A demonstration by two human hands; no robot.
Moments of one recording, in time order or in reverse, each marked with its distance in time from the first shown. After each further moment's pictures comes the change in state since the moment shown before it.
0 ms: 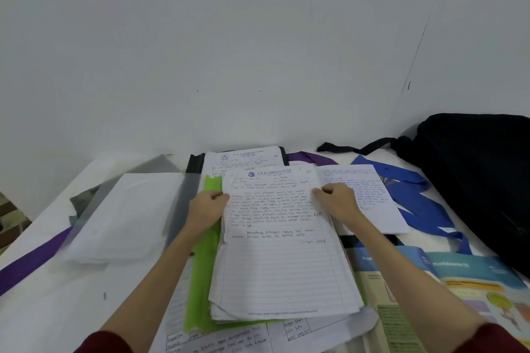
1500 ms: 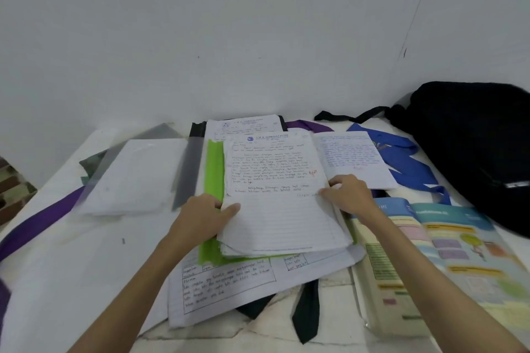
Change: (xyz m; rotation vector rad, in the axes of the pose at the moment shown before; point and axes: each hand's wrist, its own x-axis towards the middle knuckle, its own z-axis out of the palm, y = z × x) left_hand -0.104 -0.023 -0.028 0.453 -0.169 0.113; right_hand -0.092 0.001 -0.017 -0.225 -0.060 0.094
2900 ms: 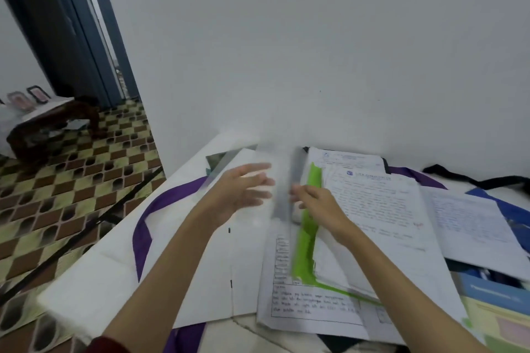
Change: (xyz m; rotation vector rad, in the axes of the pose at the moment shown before) left_hand -0.047 -0.052 -0.113 -1.092 0.113 -0.056; right_hand -0.035 -0.163 0.120 0.335 -0.414 -0.445
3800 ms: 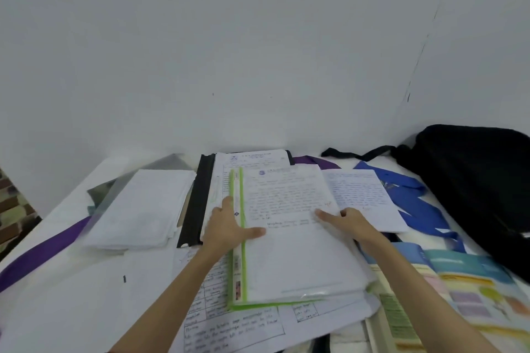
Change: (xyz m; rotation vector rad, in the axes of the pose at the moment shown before) left_hand 0.089 -0.085 0.128 0.784 -0.057 -0.027; right_hand -0.059 0.107 -0.165 0.085 0.348 0.536
